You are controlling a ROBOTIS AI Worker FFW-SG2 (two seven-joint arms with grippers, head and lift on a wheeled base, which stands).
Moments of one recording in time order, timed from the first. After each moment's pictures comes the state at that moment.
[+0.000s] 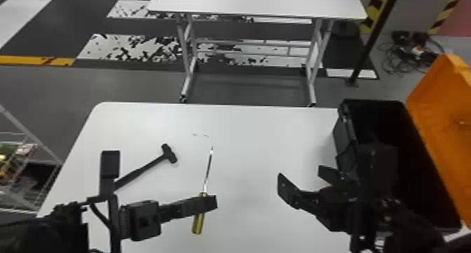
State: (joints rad) left arm 0.37 0.12 0.21 -2.16 0.40 1.31 -0.83; right arm 0.52 -0.21 0.12 -2.37 -0.35 0.86 0.04
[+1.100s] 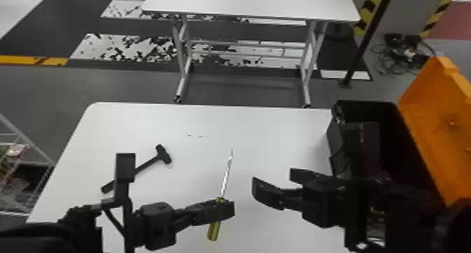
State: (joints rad) left arm 0.42 0.12 0.10 -2.21 0.36 1.20 -0.86; right arm 0.37 -0.18 0.03 -2.47 -0.66 1.28 0.04
